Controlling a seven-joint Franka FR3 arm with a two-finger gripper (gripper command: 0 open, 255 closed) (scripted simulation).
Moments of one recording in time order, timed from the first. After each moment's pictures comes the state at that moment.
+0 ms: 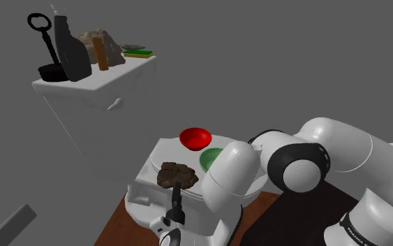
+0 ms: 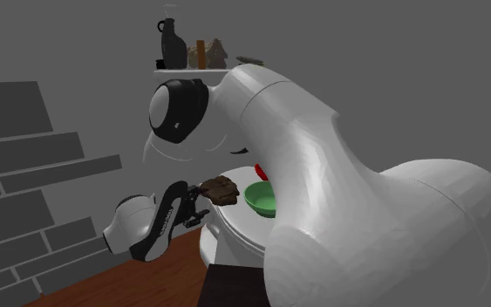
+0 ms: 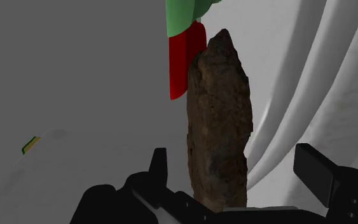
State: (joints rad) arm 0.64 1.22 0.41 -1.52 -1.80 1.30 1.06
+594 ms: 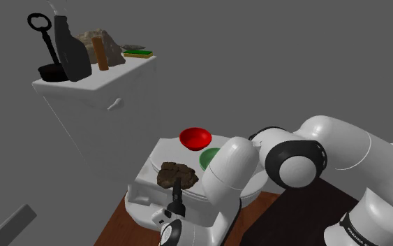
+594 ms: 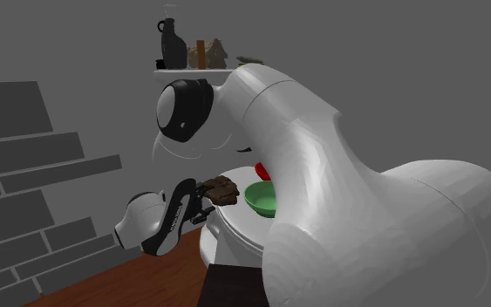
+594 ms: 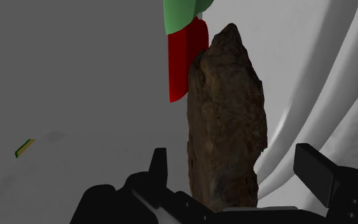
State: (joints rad) arm 0.61 1.21 0.38 -1.53 -1.82 1.34 1.05
